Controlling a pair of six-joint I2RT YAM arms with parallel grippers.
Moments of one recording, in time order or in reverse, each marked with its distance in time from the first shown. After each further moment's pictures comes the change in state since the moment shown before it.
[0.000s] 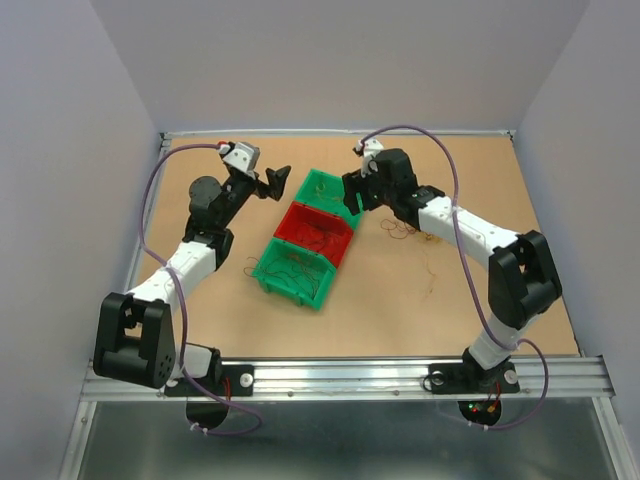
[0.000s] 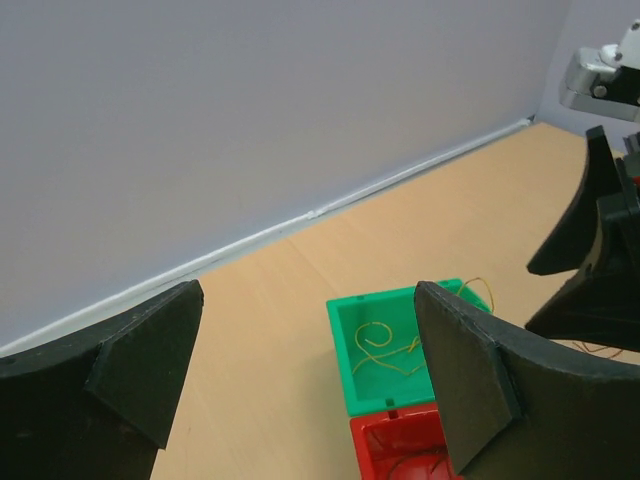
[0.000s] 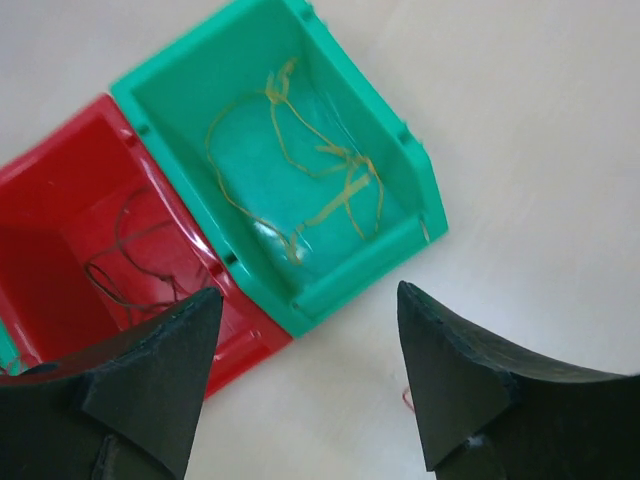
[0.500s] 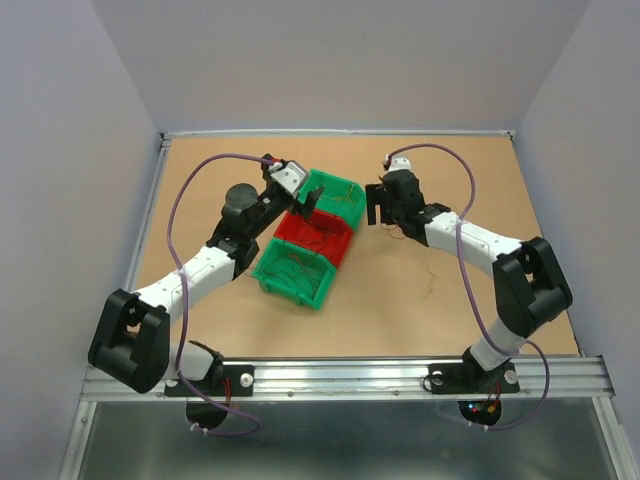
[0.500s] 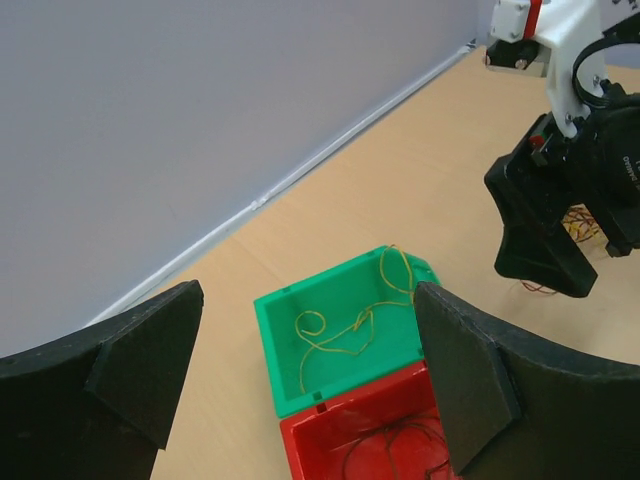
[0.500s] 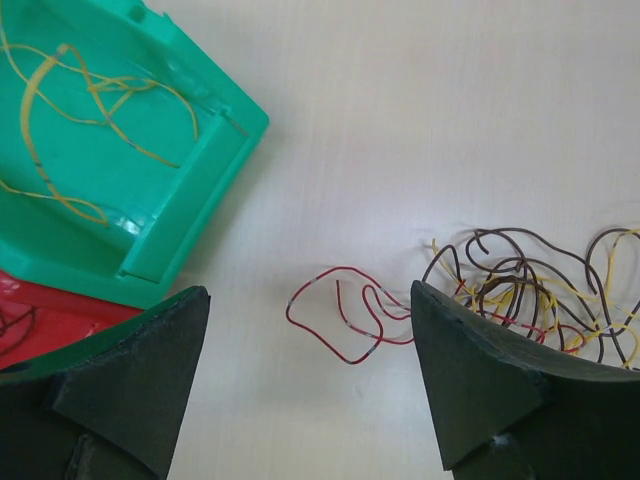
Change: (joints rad) left arm -0.251 -0.005 0.022 -0.140 -0.108 0.235; right arm -0.015 -0.116 -0.249 0.010 0.431 0.211
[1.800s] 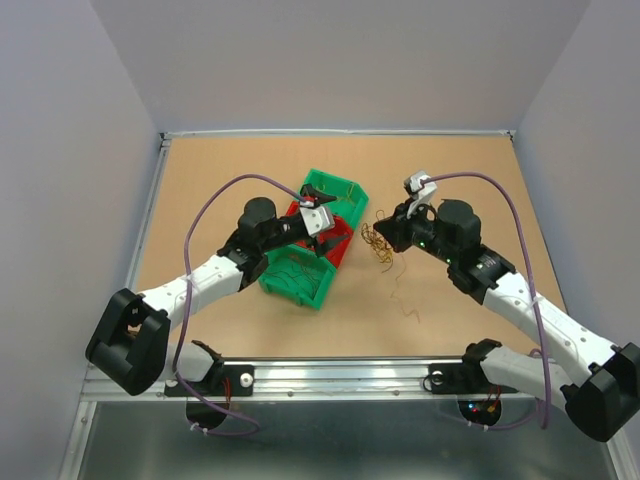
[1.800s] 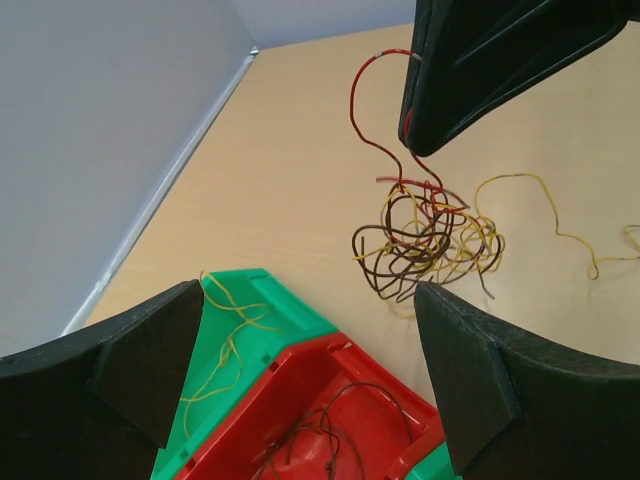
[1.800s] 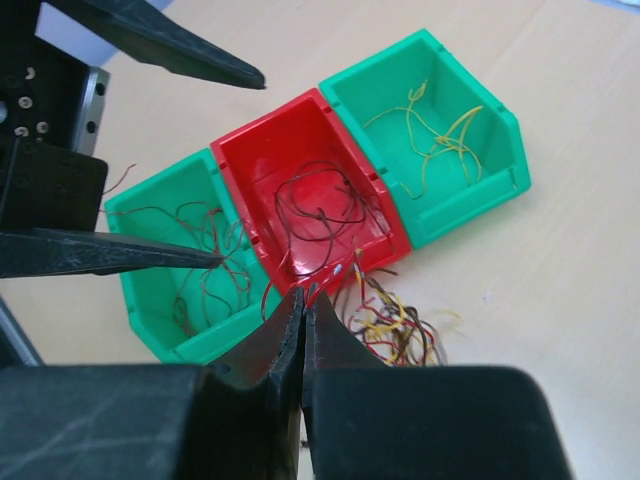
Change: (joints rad) left arm -0.124 -0.013 -0.060 -0.073 0.339 0.162; right arm 0.061 -0.612 -0.300 0.096 -0.518 -0.054
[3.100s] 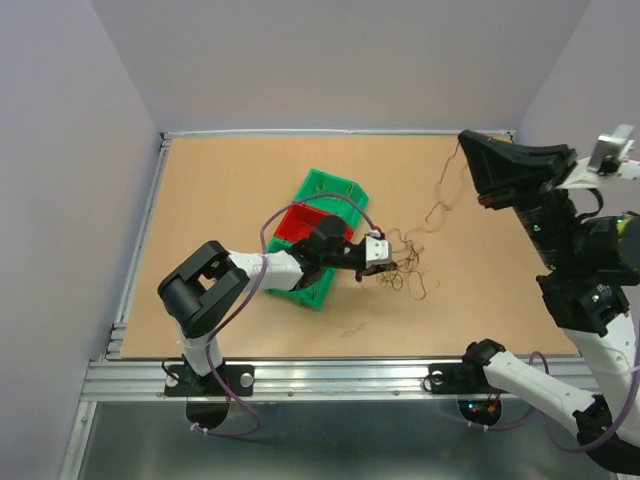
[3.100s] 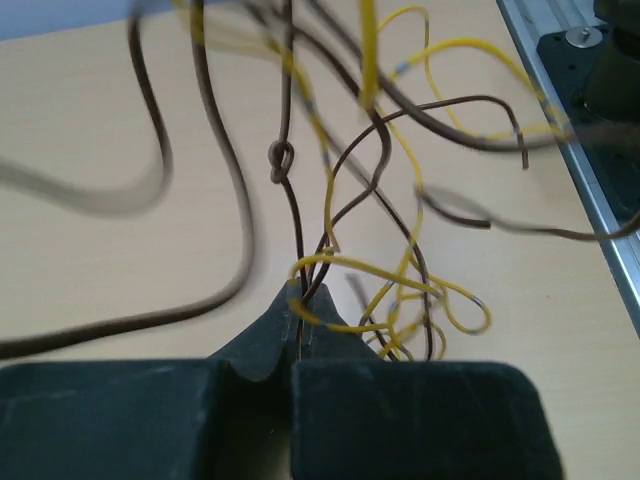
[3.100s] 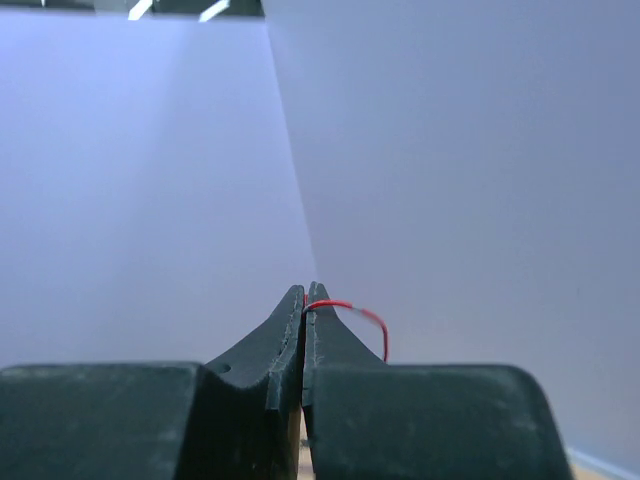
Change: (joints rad) left arm -0.251 0.426 0.146 0.113 0.135 -0.103; right arm 0.001 -0.224 0.488 0.109 0.085 0.096
